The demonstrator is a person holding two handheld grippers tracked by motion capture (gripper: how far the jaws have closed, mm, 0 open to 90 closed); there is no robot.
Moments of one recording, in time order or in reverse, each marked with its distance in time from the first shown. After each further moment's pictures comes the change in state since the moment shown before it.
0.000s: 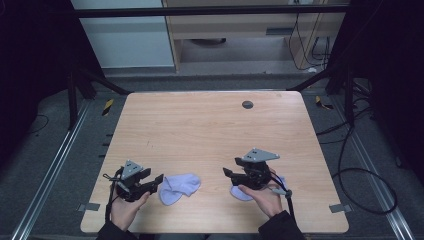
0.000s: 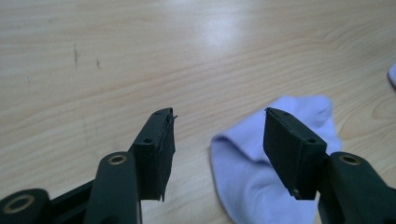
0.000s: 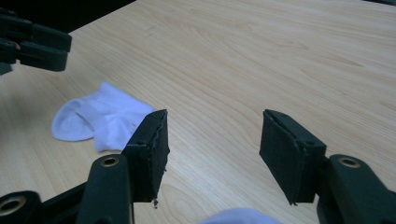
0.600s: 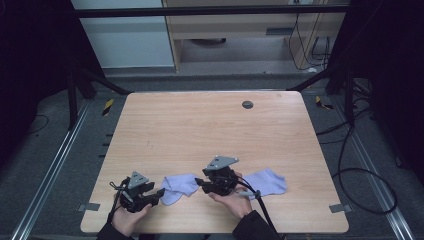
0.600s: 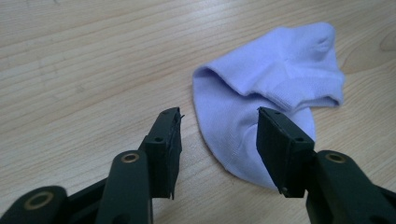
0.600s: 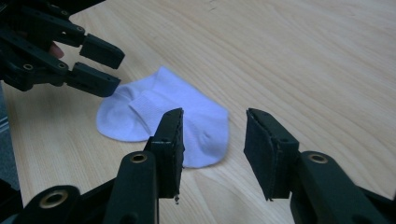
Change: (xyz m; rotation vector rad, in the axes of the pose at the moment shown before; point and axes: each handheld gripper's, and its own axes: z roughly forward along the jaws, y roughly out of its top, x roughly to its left) left arm -0.009 -0.028 0.010 0.130 -0.036 0.041; right arm 0.059 0.005 0.062 0.103 0.123 -0.098
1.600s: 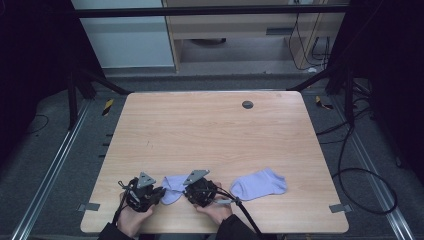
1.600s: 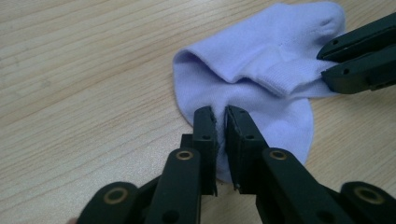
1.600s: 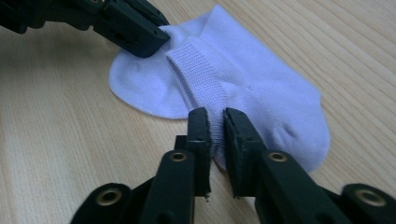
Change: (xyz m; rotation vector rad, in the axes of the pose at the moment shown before) left arm -0.007 0.001 0.013 0.065 -0.016 0.038; right arm 0.035 -0.014 0.056 0.150 0.038 -0.100
